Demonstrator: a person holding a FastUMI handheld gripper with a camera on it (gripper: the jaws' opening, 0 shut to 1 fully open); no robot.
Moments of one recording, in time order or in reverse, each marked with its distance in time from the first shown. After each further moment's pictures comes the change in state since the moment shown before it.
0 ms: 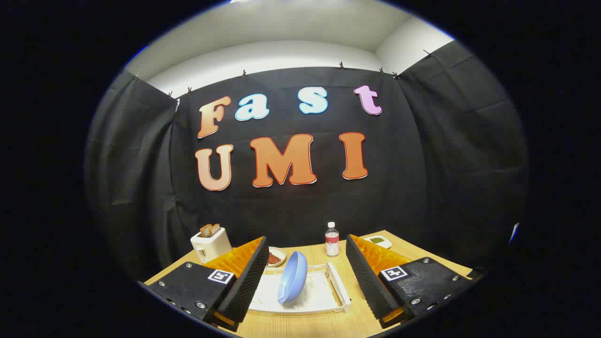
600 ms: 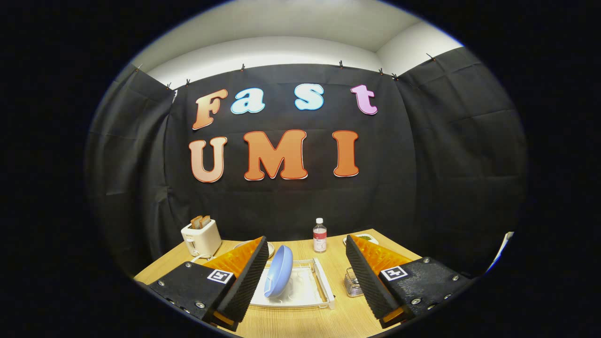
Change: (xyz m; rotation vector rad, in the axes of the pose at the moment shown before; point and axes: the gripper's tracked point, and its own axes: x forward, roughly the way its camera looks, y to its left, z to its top) arm -0.010 -0.028 0.003 -0.052 0.031 -0.061
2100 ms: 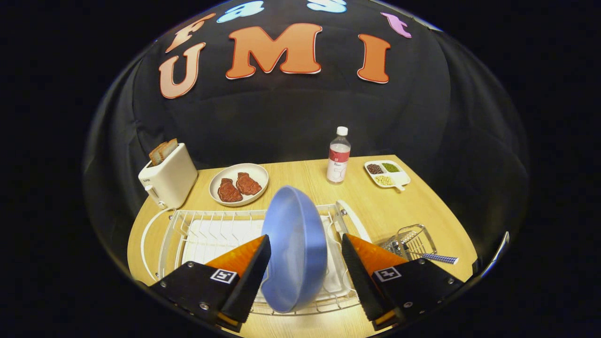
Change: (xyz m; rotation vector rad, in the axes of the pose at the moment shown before) arm 0.163 0.064 -0.183 -0.065 0.645 -0.035
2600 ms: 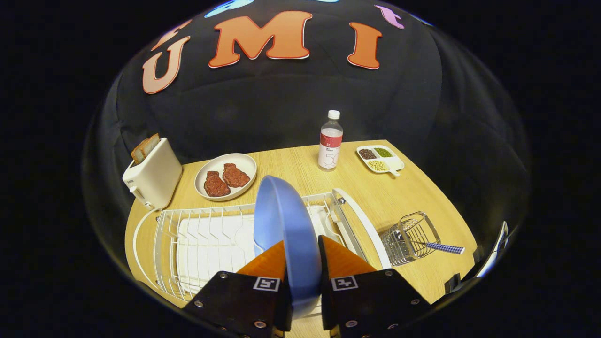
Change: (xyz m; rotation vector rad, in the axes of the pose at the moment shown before) arm 0.011 0.000 -0.001 0.017 0.053 -0.093
